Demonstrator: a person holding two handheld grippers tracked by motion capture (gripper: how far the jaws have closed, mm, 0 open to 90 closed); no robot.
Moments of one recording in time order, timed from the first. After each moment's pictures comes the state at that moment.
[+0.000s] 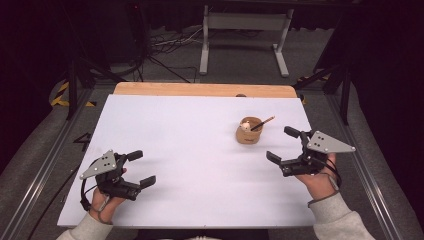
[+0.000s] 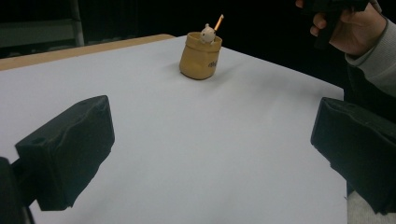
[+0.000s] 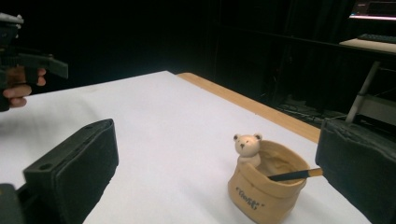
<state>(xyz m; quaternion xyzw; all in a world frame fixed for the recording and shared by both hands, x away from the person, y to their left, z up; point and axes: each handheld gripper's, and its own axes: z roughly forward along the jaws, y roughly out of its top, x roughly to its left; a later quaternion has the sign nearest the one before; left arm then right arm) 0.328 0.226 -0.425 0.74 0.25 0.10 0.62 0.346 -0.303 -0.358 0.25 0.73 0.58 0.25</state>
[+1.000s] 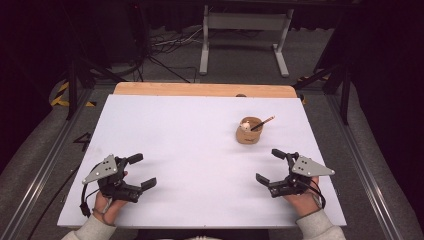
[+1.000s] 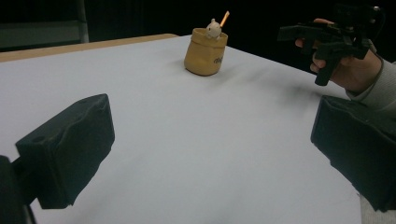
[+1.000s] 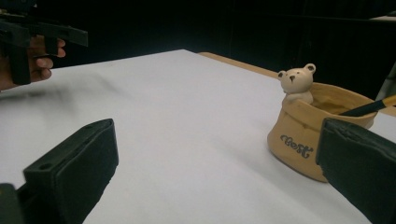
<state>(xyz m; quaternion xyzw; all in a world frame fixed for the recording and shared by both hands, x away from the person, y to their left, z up) 0.328 0.224 -0.445 0.73 0.26 0.11 0.62 0.329 -0.292 -0.432 0.25 0.74 0.59 0.22</state>
